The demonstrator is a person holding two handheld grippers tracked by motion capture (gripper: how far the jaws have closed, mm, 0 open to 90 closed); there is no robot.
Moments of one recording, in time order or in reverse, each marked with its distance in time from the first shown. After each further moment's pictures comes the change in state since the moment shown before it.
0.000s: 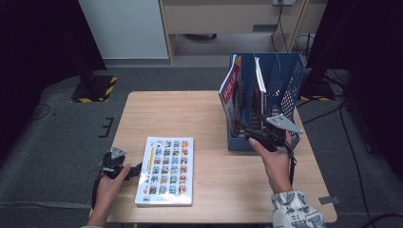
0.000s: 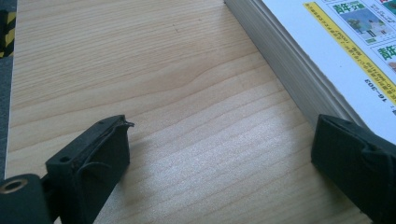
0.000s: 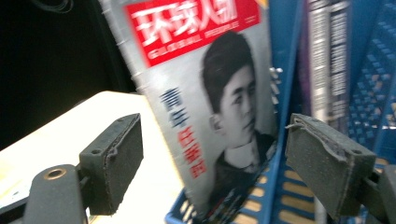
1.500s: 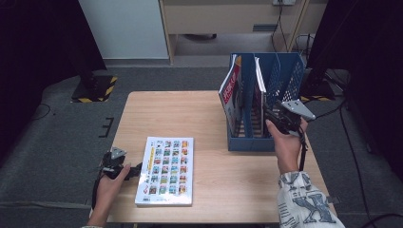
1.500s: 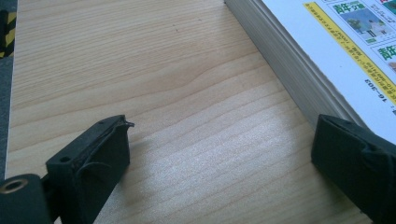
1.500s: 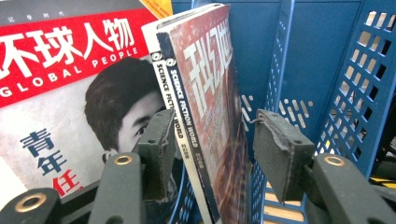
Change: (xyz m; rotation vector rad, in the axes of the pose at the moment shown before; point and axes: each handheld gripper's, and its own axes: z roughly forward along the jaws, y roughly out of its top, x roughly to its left) left arm 0.000 0.000 0.000 -0.001 0.001 -0.001; right arm -0.058 0.024 0.017 -0.028 -0.198 -0.039
